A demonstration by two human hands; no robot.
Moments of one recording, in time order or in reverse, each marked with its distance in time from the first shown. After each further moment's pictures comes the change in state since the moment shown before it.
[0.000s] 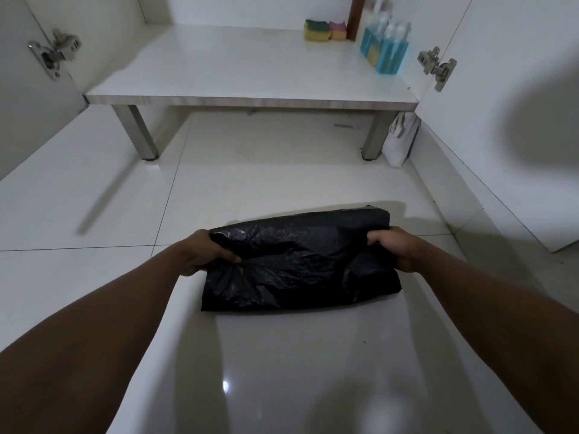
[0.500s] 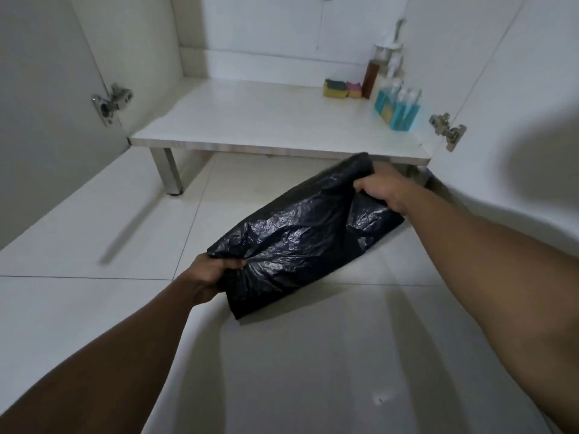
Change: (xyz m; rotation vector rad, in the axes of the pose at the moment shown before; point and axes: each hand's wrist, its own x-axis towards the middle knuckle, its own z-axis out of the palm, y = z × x) left_hand -0.009 0.017 -0.017 -0.582 0.074 0.083; right_hand -0.018 -0.200 0.037 -0.335 0.184 -0.470
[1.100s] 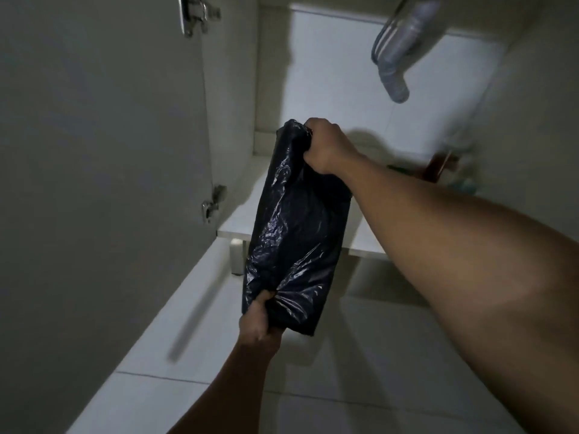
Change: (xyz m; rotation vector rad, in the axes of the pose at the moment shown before) left_hand 0.037 0.125 -0.058 -0.786 0.148 -0.029; right_hand 0.080 -0.355 0.149 -0.499 0.160 -0.630
